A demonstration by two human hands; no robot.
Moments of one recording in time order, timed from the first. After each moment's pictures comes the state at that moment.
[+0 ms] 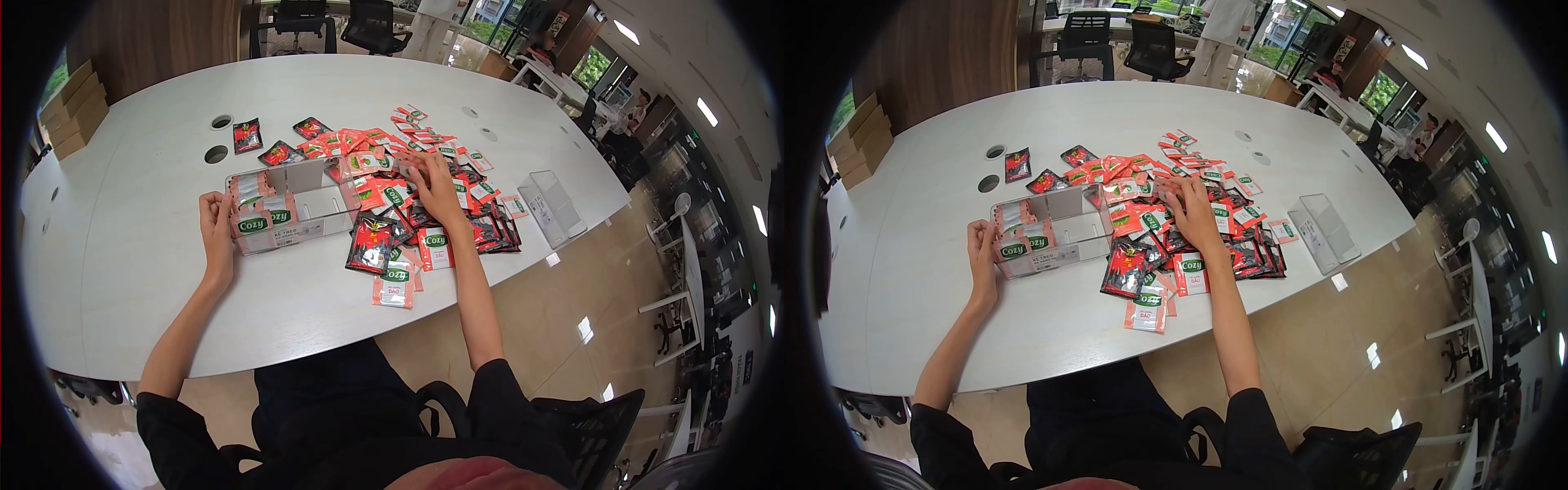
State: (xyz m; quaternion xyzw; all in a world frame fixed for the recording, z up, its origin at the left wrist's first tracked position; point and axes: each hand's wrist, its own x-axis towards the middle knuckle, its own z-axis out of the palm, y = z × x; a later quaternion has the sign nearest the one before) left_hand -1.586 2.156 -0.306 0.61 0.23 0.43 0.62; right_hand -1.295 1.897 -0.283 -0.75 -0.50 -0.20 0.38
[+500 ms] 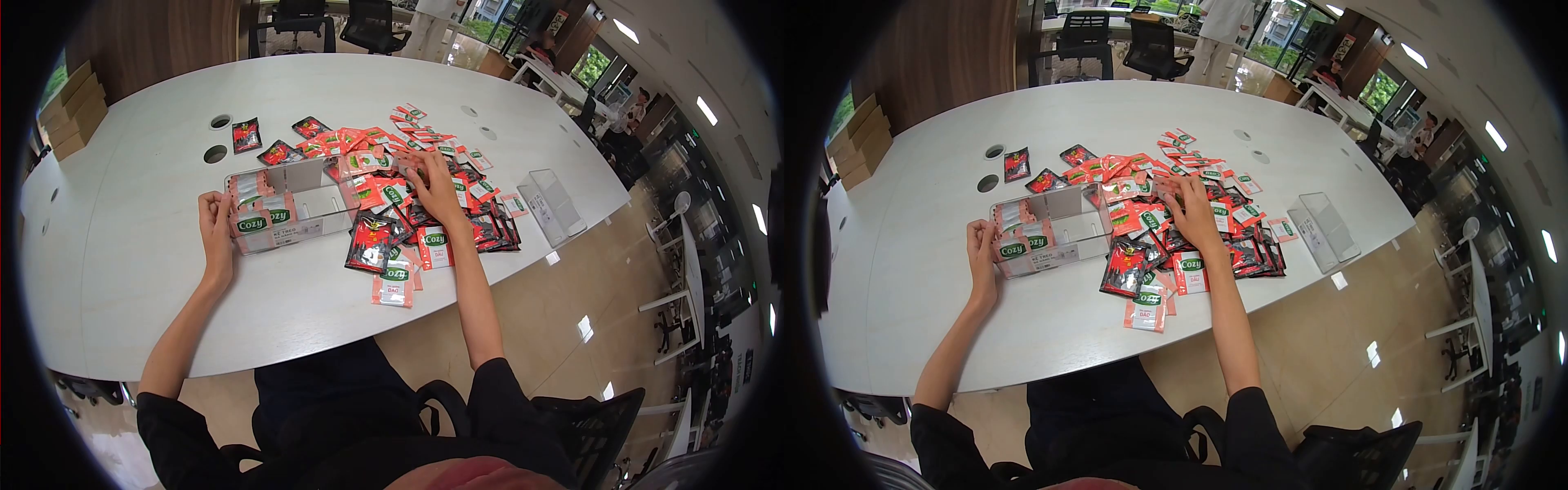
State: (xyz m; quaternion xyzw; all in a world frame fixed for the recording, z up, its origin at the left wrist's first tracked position) left_hand -1.586 2.155 -0.304 0.61 0.23 0.44 0.62; right_hand -1.295 1.896 -0.283 -0.76 -0.50 -0.20 0.37
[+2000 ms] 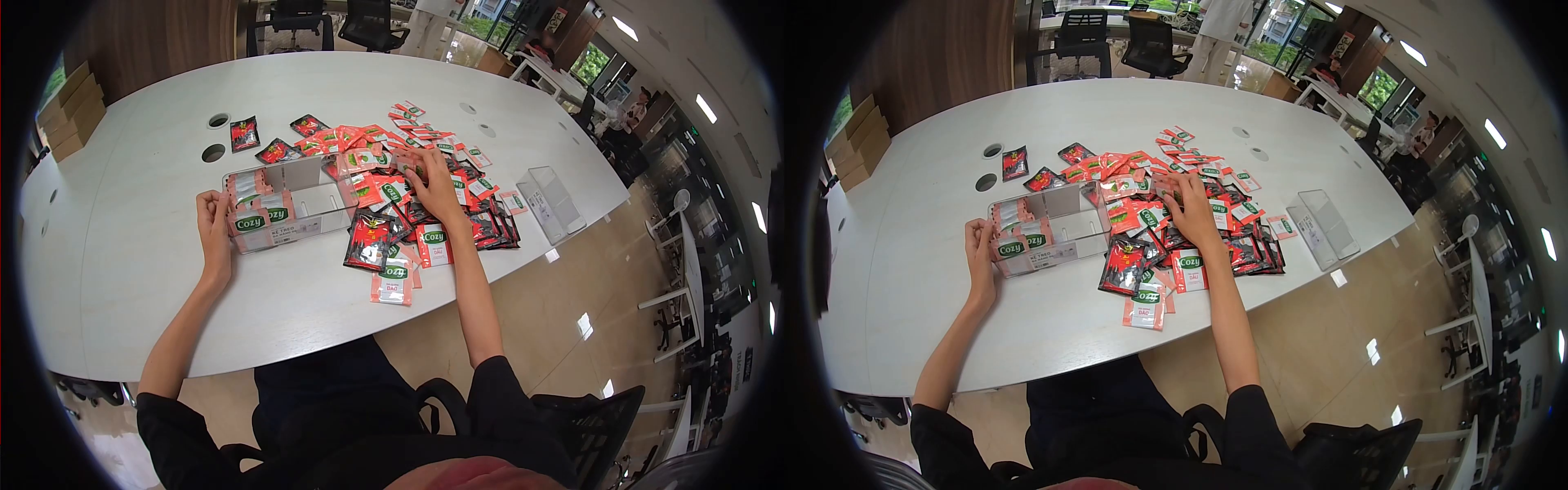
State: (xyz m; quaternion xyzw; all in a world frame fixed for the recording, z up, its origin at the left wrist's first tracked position) left_hand -1.585 2.155 -0.304 0.61 0.23 0.43 0.62; right_hand -1.293 1.896 -0.284 -0.76 -0.50 -0.20 0.37
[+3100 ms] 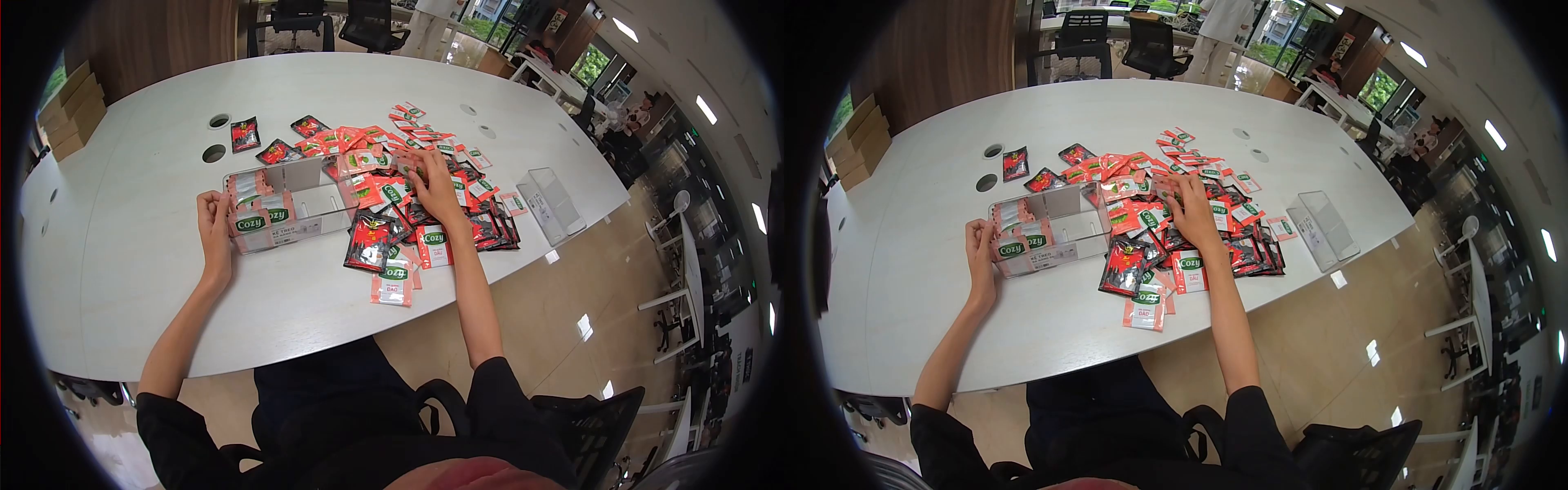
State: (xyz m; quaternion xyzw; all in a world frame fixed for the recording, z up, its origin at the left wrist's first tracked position) left_hand -1.586 2.156 -0.305 0.61 0.23 0.43 0.63; right_hand -1.293 1.896 -0.285 -0.76 -0.49 -0.19 0.38
